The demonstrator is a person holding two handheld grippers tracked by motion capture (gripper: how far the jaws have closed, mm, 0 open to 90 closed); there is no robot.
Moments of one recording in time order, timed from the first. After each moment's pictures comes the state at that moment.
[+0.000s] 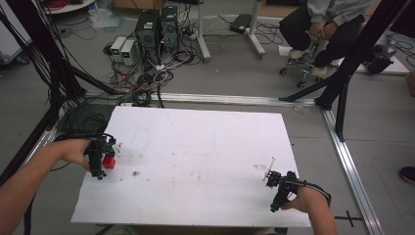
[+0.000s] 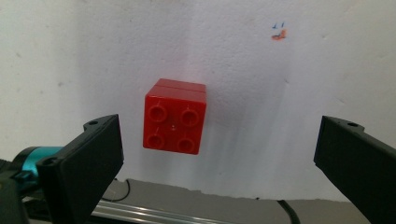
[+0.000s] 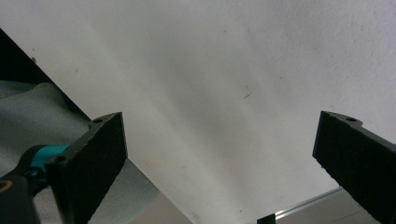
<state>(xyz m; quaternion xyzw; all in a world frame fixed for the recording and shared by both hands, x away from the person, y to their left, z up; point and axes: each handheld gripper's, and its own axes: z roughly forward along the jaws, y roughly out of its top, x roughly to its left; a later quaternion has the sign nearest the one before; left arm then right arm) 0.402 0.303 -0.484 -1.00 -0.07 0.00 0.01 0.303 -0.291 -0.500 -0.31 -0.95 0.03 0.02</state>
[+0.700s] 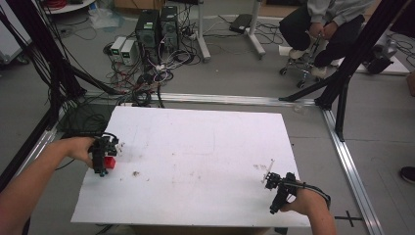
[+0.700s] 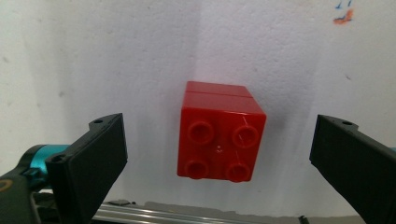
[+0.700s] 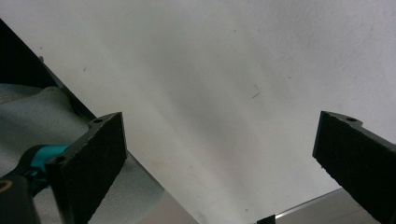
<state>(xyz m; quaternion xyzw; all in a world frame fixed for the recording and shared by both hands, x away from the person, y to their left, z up) 0.423 0.308 -0.510 -1.00 -0.04 0.00 0.02 0.297 -0.287 -0.502 -0.31 -0.95 0.03 0.01</state>
